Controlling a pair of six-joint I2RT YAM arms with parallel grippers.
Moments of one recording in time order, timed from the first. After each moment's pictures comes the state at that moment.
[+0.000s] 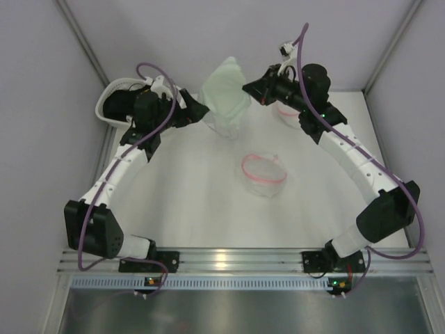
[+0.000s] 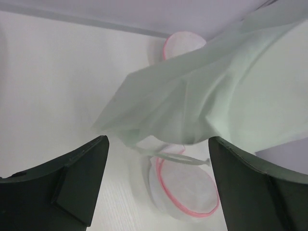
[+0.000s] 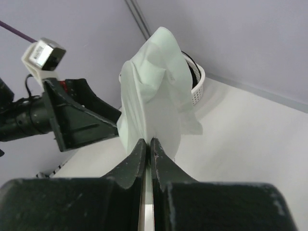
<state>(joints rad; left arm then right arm) -0.25 1.40 1.20 -0.06 0.33 -0.56 0.46 1.53 1.53 0.00 -0.42 0.39</state>
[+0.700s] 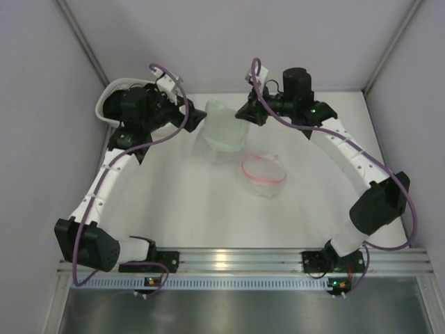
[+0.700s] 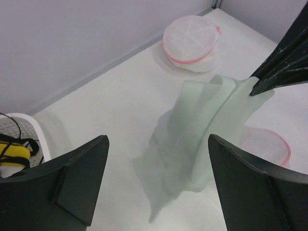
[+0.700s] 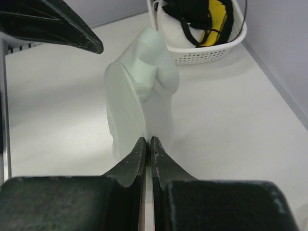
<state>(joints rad) -0.22 1.30 1.28 -0.12 0.49 -0.03 0.49 1.62 1.60 -0.30 -0.65 -0.17</state>
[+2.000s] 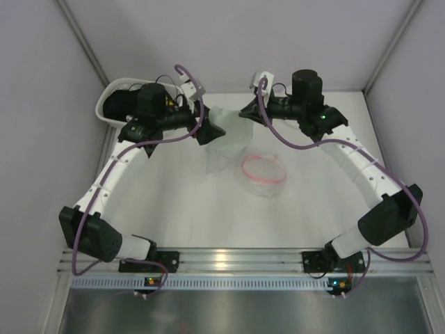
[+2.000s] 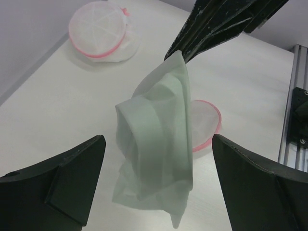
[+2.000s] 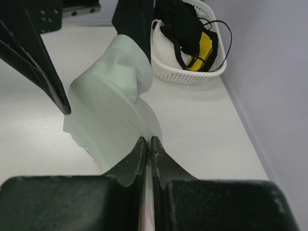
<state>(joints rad) -0.30 1.36 1.38 -0.30 0.82 0.13 0.49 1.51 1.54 -0.32 -0.74 -0.45</state>
